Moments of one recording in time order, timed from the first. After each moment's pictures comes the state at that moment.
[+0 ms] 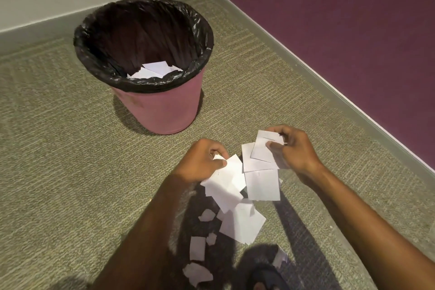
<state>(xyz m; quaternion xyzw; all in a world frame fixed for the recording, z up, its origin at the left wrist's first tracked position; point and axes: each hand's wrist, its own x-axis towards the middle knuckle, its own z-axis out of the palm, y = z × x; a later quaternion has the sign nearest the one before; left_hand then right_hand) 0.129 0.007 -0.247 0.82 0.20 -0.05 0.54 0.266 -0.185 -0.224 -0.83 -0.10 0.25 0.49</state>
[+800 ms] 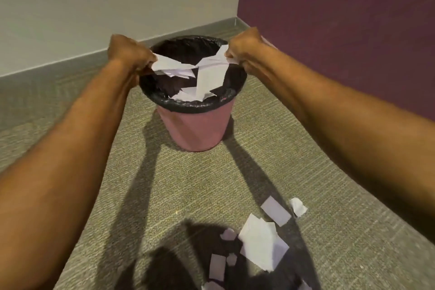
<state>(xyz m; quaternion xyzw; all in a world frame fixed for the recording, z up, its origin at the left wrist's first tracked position) 0.145 0.219 -0.086 0.67 0.48 0.26 0.50 0.313 0.073 -0.071 -0.83 -0.19 0.22 0.47</state>
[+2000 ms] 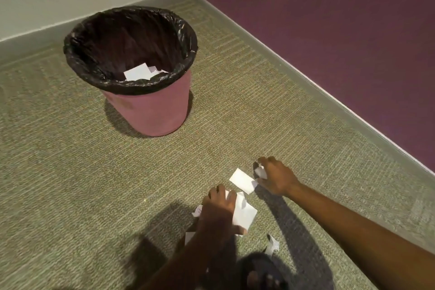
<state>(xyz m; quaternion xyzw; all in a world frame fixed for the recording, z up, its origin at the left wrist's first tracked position) 0.075 -0.112 -0.345 0.95 0.11 -0.24 0.17 0.252 -0.237 -0.314 -0.92 -0.29 0.27 -0.01</state>
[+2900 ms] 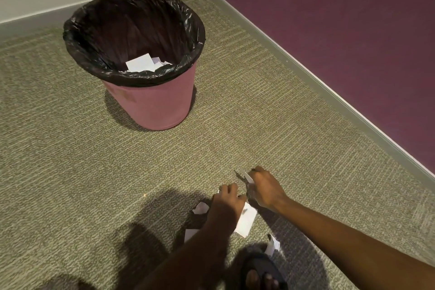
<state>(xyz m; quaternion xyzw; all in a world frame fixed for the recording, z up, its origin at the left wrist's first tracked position) 0.091 -0.125 -0.358 0.98 0.02 -0.13 0.14 0.212 -0.224 -0.344 -0.91 -0.34 0.24 0.04</state>
